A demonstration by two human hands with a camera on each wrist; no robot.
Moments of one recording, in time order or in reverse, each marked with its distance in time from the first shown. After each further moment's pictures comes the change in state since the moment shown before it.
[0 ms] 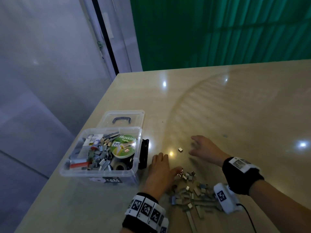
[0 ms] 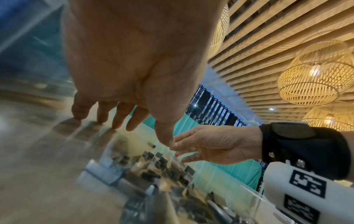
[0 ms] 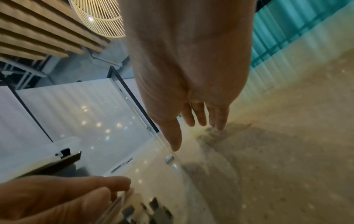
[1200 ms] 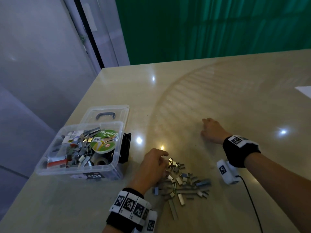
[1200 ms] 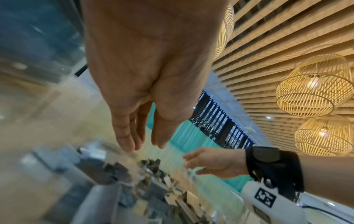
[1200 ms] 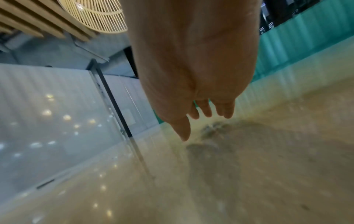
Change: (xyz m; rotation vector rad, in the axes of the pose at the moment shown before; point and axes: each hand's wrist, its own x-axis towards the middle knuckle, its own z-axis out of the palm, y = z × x) left_hand -0.023 0.030 -0.007 -0.330 0.057 0.138; right_hand 0.006 0.079 -0.054 -0.242 0.035 0.184
